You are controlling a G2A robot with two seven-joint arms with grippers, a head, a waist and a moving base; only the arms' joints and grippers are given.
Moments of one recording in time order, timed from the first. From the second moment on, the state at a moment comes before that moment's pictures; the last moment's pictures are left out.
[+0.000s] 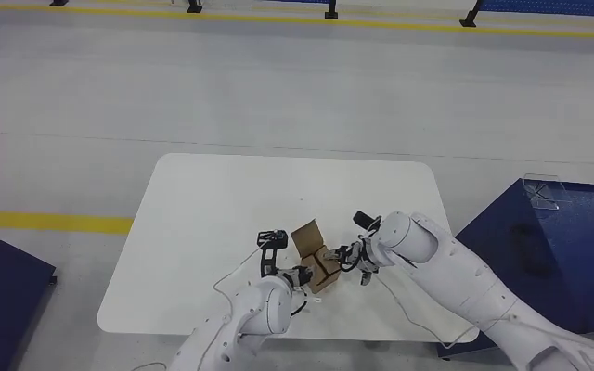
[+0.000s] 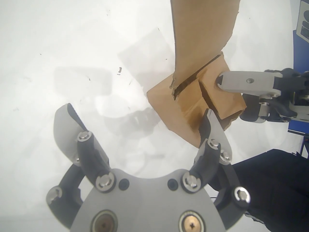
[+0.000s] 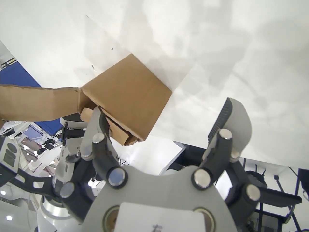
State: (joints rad) left arm 1.05 -1.39 -0.76 -1.58 0.90 0.69 -0.74; right arm -0.62 -0.95 0.56 -1.34 0.15 0.77 0.92
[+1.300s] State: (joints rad) left arm 1.00 -1.38 -1.00 -1.43 0.51 -0.03 -0.66; right arm -0.73 -0.88 0.86 -1.31 0.34 0.64 1.08
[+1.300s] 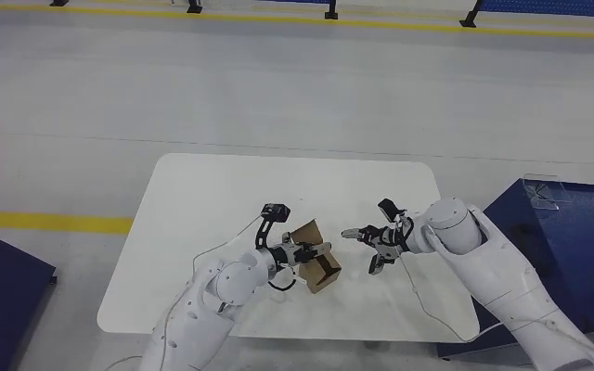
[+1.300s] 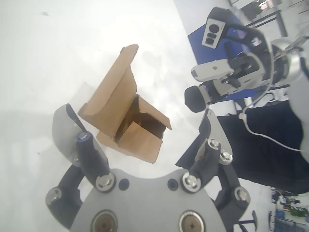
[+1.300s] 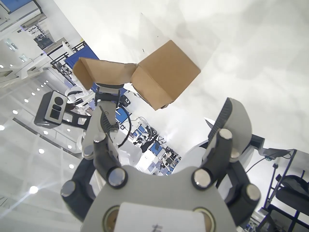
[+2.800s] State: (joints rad) left arm 1.35 -1.33 -1.12 -1.78 0.59 0.14 -0.49; right arm -0.74 -0.88 0.84 -1.43 0.21 0.77 0.95
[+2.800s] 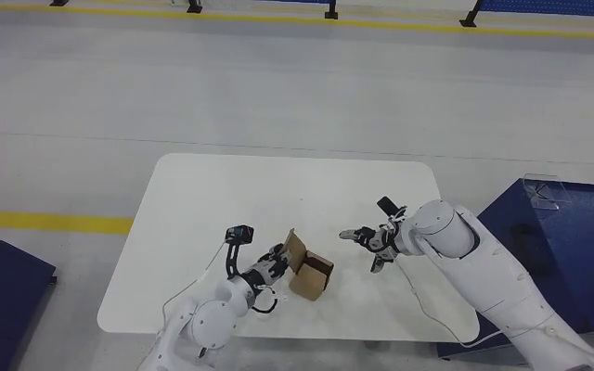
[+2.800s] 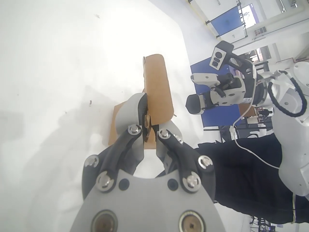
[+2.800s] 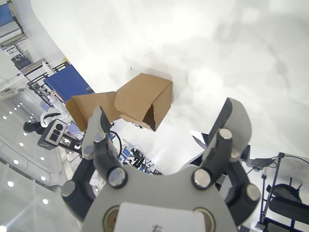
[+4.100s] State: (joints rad) left arm 1.37 -1.32 -1.04 -1.90 0.65 0.15 -0.63; right arm -0.72 -0.93 0.65 -1.36 0.08 0.69 1.11
